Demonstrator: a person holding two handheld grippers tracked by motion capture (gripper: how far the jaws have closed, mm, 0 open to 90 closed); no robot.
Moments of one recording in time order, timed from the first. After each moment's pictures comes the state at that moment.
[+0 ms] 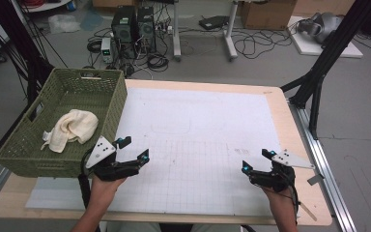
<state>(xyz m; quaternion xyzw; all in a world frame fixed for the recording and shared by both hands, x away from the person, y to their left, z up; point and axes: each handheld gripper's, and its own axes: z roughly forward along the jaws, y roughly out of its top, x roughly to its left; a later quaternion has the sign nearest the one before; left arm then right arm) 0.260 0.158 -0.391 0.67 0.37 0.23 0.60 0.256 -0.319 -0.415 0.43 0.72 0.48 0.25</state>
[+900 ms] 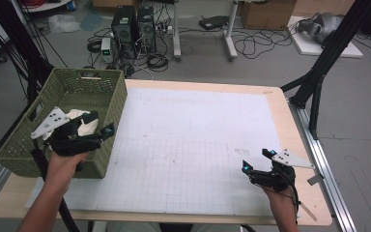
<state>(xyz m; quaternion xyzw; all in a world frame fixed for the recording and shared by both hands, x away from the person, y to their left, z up) 0.286 0.238 -0.322 0.65 0.38 0.24 0.61 0.255 -0.319 -0.413 0.43 0.72 0.48 0.25</state>
